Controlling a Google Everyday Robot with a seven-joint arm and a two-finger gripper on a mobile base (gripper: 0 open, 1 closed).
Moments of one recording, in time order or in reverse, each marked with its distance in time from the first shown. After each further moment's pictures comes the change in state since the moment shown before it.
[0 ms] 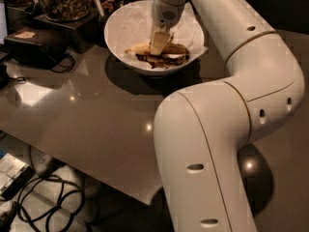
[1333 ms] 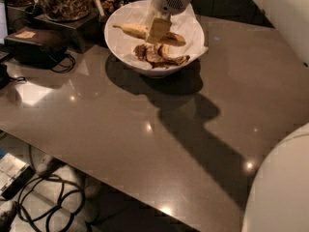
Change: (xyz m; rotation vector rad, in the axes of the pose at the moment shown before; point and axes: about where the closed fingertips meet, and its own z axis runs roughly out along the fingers) arm -0.036 0.044 -0.084 0.280 -0.123 -0.032
